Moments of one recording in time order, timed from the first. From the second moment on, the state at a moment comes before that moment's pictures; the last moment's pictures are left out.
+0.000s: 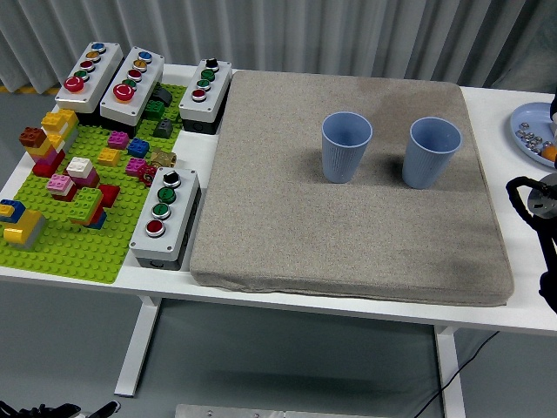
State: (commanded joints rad) left arm -0.21 0.08 -0.66 -0.18 0.79 -0.13 0.23; right arm 0.62 -0.13 1.35 1.08 -0.71 -0.42 0.31
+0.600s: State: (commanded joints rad) left arm -0.20 0.08 -0.67 -0.18 0.79 -0.12 0.22; right arm 0.62 -0.13 1.34 1.08 -0.71 -0.42 0.30
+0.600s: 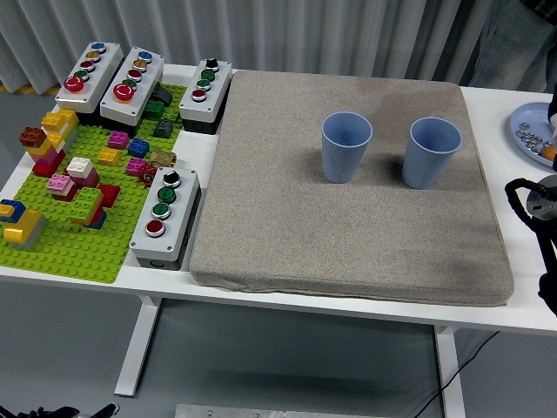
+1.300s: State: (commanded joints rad) left arm -0.21 0.08 -0.66 -0.18 0.79 -0.12 0.22; right arm 0.62 -0.13 1.34 1.09 -0.71 -0.40 0.29
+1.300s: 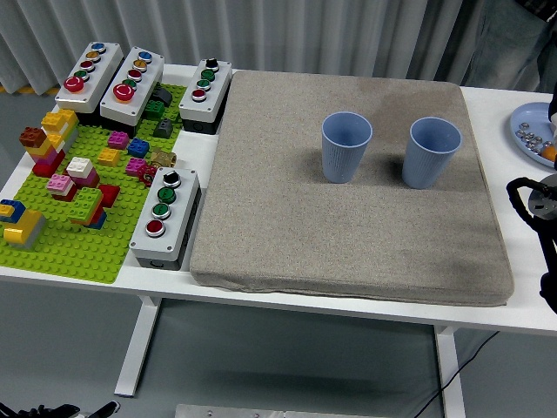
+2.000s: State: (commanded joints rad) left arm -0.21 0.08 -0.67 -0.18 0.79 -0.12 0.22; right arm 0.62 -0.14 1.35 1.10 -0.72 -0.40 0.27
